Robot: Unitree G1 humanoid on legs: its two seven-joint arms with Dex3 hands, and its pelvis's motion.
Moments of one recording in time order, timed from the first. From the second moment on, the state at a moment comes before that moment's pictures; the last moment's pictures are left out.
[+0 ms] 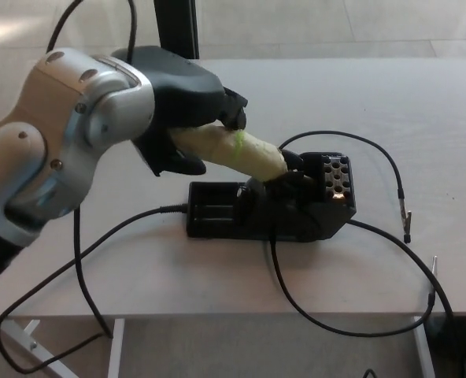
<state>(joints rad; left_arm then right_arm) -0.82 0.68 -0.59 -0.10 0.65 0.21 -0.83 -0.06 -0.87 -0.47 1.20 0.12 -0.08 0.23</state>
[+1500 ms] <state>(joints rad) -0.64 1.04 -0.41 0.09 0.71 -0.19 -0.14 -0.07 -0.87 -0.49 1.20 0.12 -0.08 0.21</state>
